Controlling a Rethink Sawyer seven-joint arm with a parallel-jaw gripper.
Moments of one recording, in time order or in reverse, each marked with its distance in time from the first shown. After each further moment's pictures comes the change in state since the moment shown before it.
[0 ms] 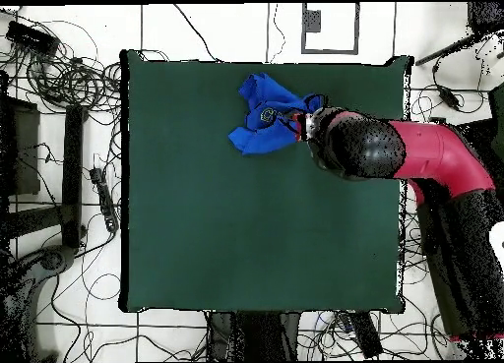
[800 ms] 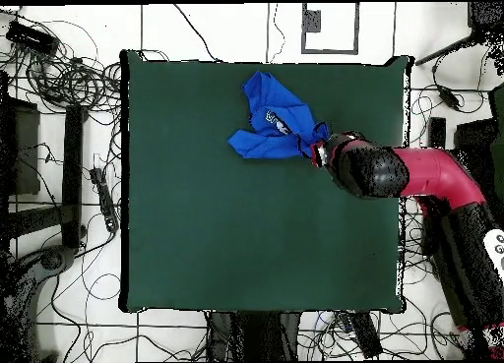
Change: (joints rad) arm -0.128 0.157 0.074 0.022 -0.223 -0.016 -0.152
